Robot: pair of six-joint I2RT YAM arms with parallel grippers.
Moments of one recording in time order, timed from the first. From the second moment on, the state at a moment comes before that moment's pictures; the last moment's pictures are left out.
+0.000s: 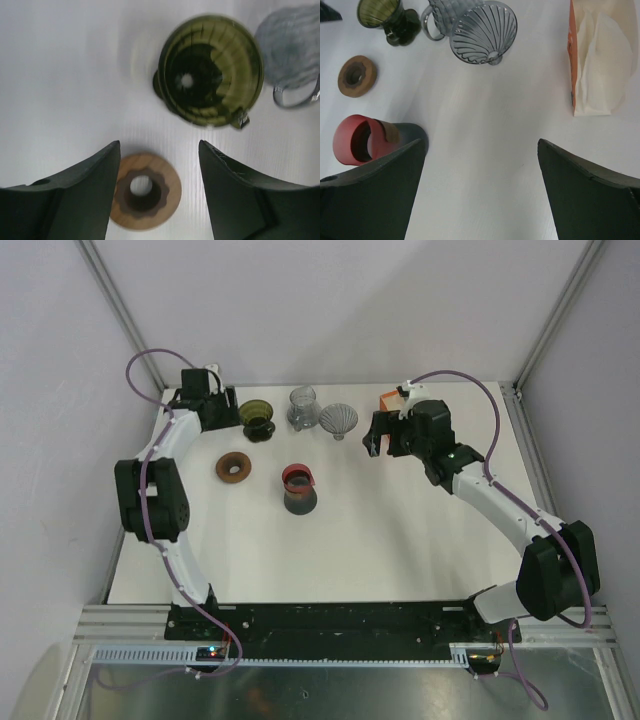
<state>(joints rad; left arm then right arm) 0.02 1.87 1.51 -0.42 0.11 -0.14 0.44 1.42 1.12 -0.11 -0.07 0.28</state>
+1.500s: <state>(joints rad) 0.01 1.89 1.63 -0.44 0.27 -0.38 0.64 1.37 1.12 -0.19 0.02 0.10</state>
